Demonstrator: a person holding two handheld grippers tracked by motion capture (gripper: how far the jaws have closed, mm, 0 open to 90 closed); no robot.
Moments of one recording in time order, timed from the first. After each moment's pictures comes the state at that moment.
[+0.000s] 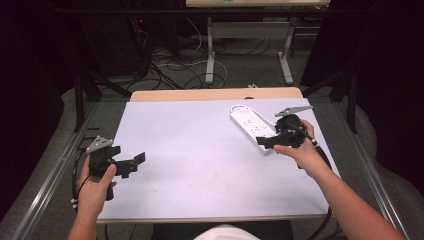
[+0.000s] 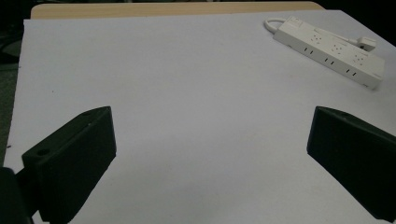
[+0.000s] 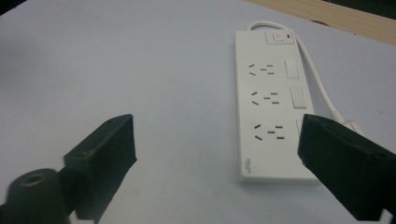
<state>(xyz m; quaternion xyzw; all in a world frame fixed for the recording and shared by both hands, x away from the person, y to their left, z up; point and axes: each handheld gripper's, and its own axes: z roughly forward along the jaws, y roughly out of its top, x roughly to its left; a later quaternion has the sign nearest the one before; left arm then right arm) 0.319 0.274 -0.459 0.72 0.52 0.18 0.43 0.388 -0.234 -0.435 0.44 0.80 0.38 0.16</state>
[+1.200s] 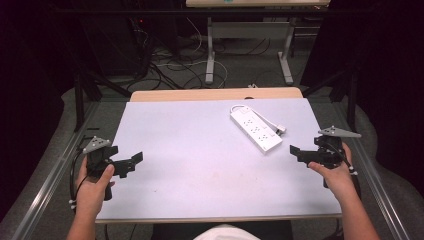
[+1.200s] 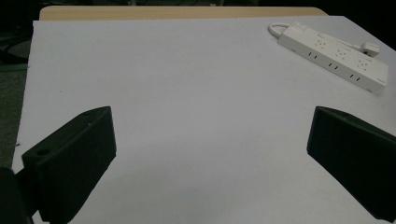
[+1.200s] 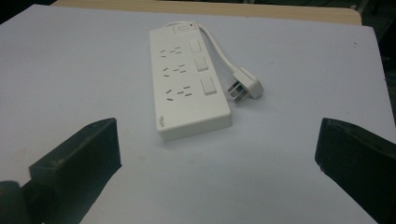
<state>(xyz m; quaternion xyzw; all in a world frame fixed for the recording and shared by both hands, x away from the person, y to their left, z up) 0.320 0.281 -0.462 0.71 0.52 0.19 0.44 0.347 -0.325 -0.474 0.53 0.69 0.43 0.23</state>
